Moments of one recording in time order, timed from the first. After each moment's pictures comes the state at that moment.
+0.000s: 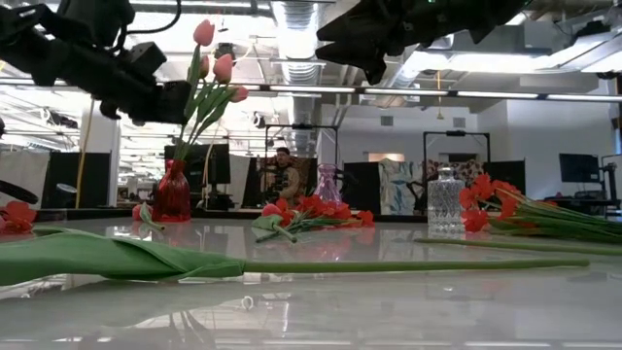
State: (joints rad) left arm 0.24 0.77 0.24 0.31 -0.88 -0.08; right arm -0.02 1.44 0.91 0.26 -0.13 0.12
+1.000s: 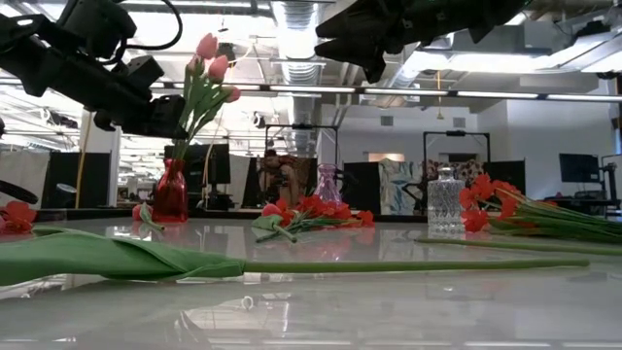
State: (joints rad) left arm 0.24 0.77 0.20 0.24 -0.86 -0.14; right arm -0.02 1.44 0.91 0.27 -0.13 0.13
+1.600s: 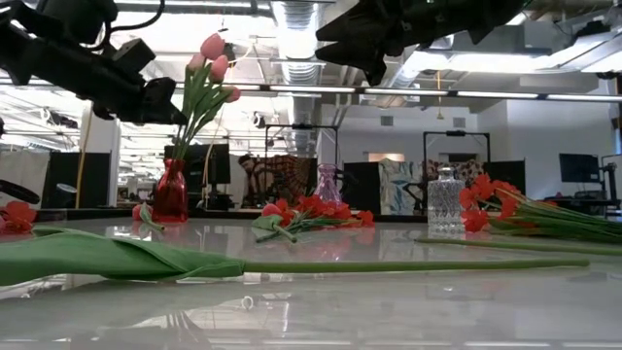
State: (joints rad) left arm 0.17 0.62 0.20 0.18 -0.84 -0.07; right arm -0.03 1.44 0.91 0.26 -0.13 0.16
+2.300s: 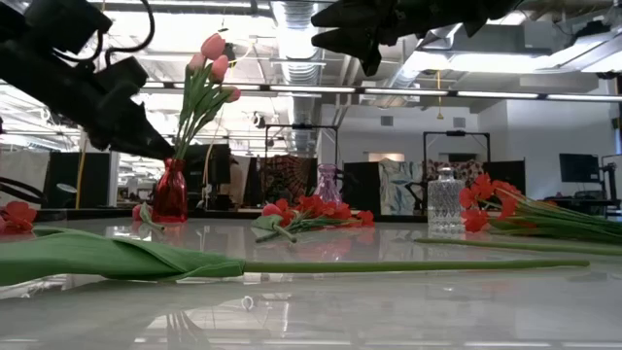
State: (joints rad) left arm -0.02 0.60 0.20 -0.17 -0.56 -0.38; right arm -0.04 1.44 0.96 0.26 -0.13 0.16
